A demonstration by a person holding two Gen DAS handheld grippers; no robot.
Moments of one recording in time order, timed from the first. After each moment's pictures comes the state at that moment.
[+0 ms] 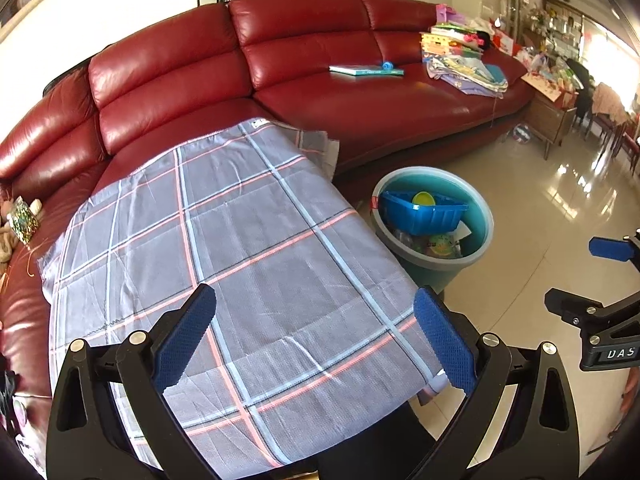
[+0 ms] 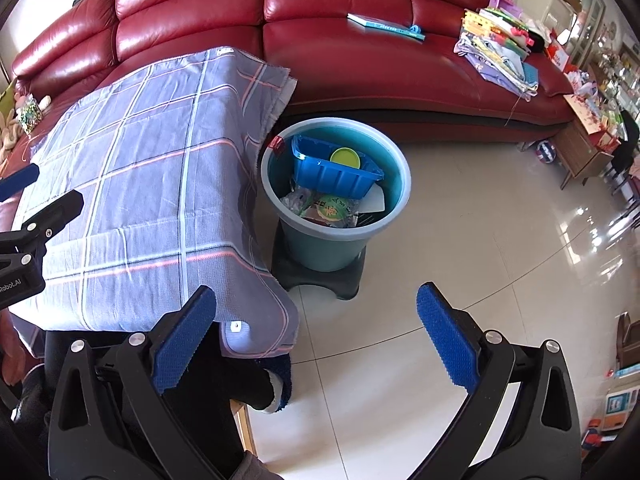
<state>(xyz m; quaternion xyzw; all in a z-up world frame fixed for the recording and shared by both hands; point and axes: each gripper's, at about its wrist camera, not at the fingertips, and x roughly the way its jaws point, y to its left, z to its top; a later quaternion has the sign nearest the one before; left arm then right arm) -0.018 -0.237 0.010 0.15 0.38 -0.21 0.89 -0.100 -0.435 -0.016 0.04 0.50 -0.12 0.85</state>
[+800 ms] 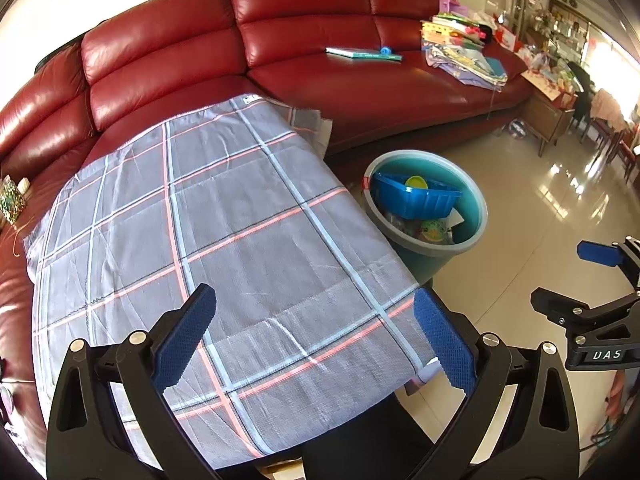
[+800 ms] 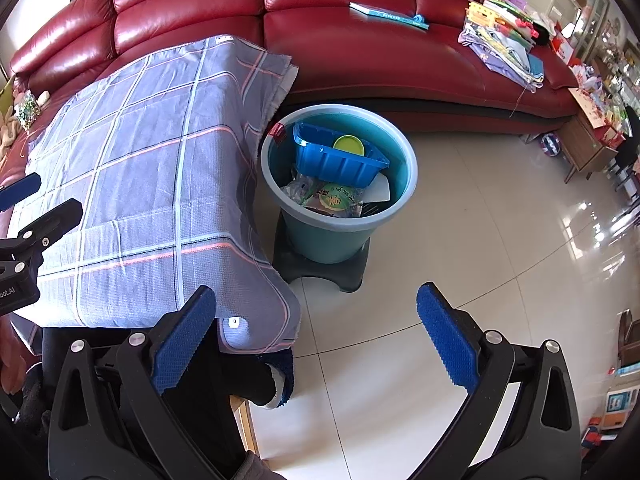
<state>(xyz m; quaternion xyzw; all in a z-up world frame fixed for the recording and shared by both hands) -0.012 -0.237 -0.007 0.12 0.42 -0.21 0.87 -0.091 -0.439 -0.031 0.05 0.52 -0.12 0.85</state>
